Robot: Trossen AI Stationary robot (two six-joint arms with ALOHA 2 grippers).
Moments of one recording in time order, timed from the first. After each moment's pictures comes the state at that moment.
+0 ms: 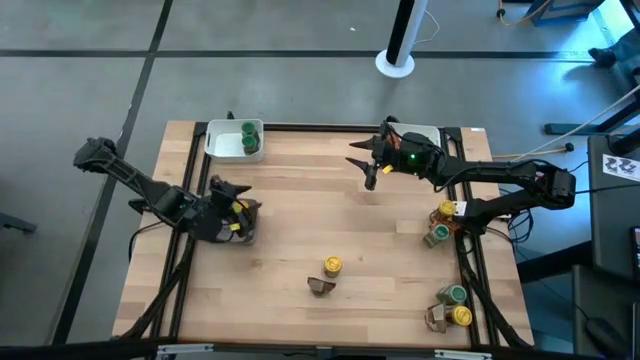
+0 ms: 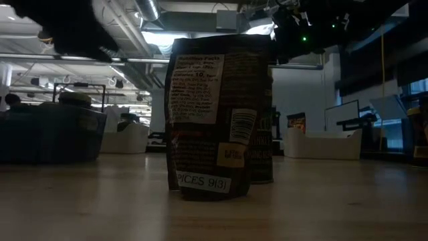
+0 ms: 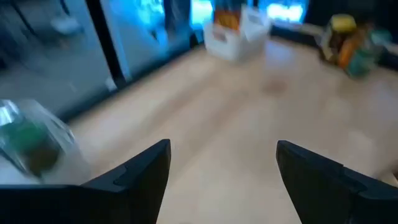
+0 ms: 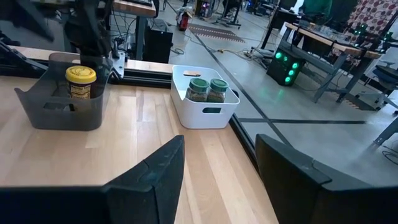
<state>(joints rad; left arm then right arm) -0.49 0.84 0.61 -0.51 -1.02 -0.69 -0.35 1.27 0.72 0.39 -0.06 -0.26</state>
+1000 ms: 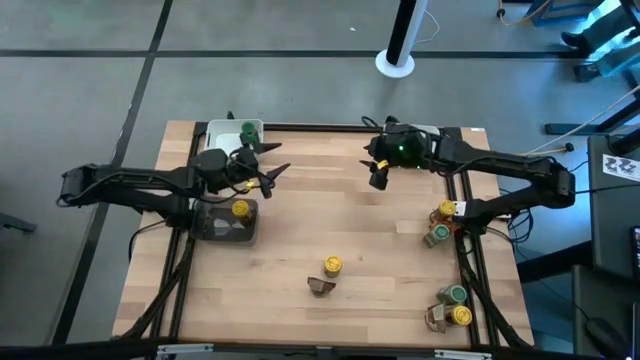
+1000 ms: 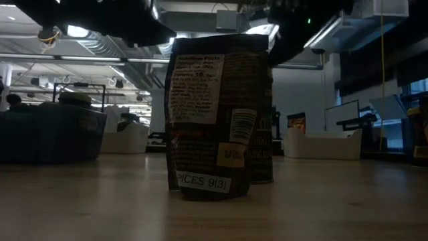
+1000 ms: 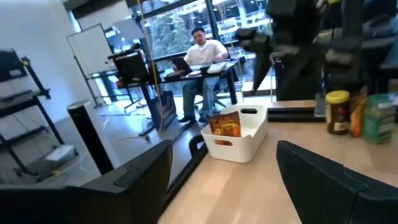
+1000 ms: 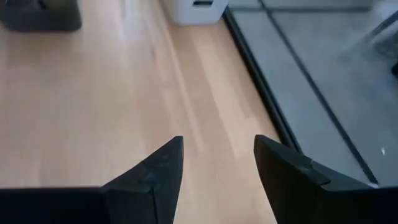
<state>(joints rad) 0.19 0.96 0.50 0.46 -0.31 0.24 -0.28 1.28 1.11 -0.52 0.15 -0.17</state>
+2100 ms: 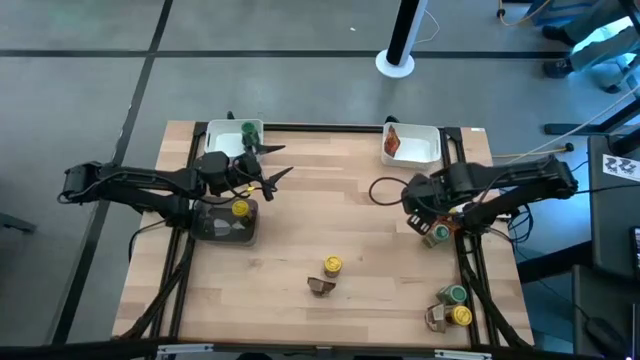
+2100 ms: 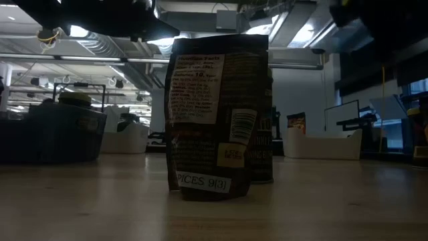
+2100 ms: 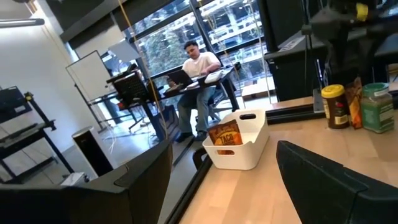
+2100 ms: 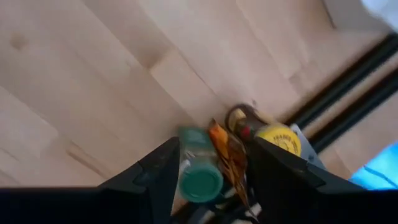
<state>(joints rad) 0.15 0.99 0.50 0.51 -0.31 0.38 0.15 1.27 1.24 -1.57 0.11 0.86</state>
